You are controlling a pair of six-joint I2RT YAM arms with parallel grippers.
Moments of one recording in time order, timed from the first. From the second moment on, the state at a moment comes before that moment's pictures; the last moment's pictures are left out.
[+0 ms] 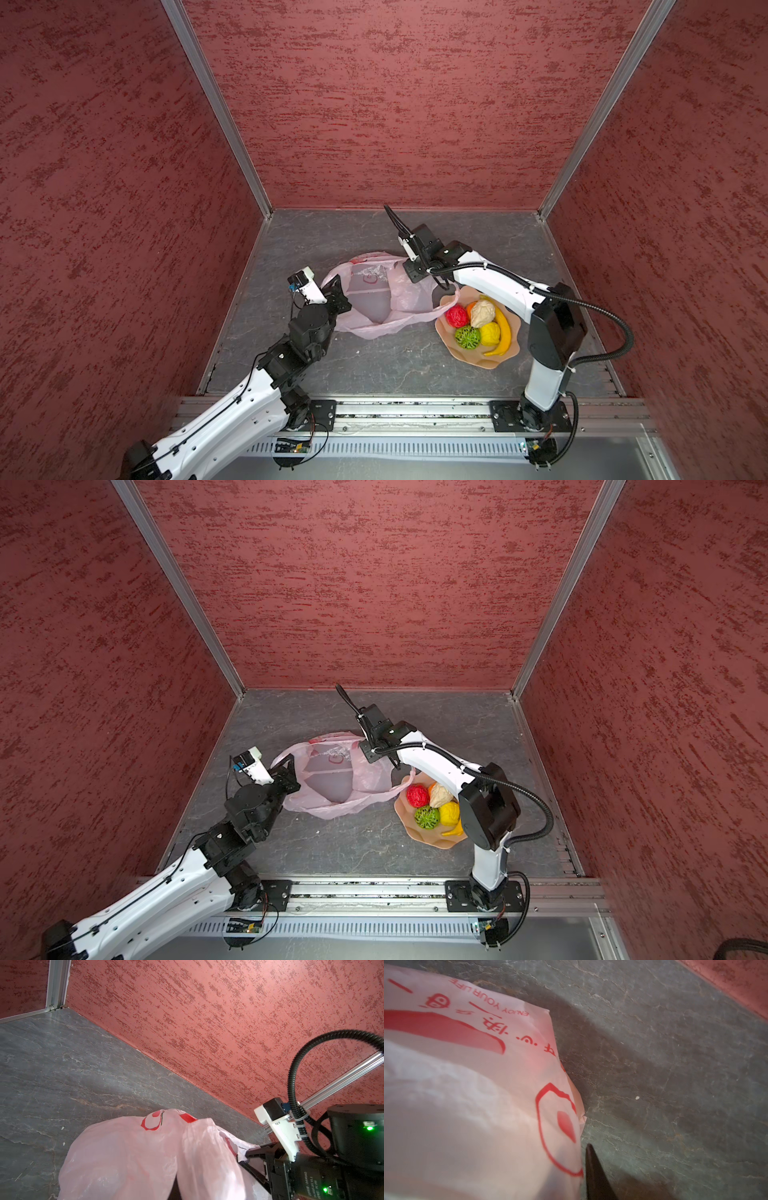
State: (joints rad) left arm -0.71 0.64 0.43 0.05 -0.60 -0.73; right arm 0.72 1.84 1.58 -0.68 0.14 0.10
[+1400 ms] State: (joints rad) left arm -0.70 0.75 0.37 0.07 -0.63 -0.84; right arm 0.78 1.77 1.81 -0.85 -0.11 0.01
